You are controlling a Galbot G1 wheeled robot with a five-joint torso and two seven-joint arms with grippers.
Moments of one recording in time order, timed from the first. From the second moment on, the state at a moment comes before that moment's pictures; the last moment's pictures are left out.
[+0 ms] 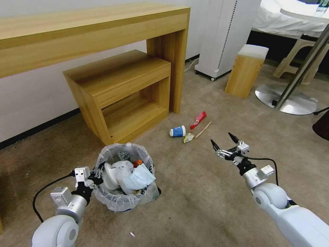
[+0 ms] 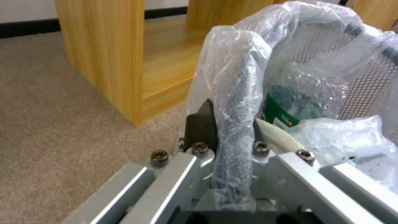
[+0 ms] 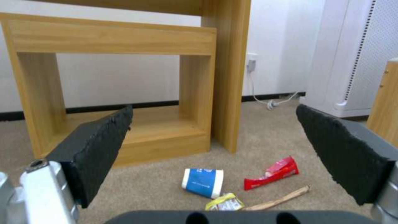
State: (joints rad) left arm 1.56 -1.25 -0.69 -2.09 -0.54 0.29 0.03; right arm -1.11 0.79 0.19 1.59 0.70 0.42 -0.15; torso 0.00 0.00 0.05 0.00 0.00
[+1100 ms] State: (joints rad) left arm 1.57 -1.25 -0.70 -2.09 -0.53 0.28 0.04; right arm -1.16 0.82 0.25 1.59 0.67 0.46 -0.17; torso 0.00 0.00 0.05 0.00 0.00
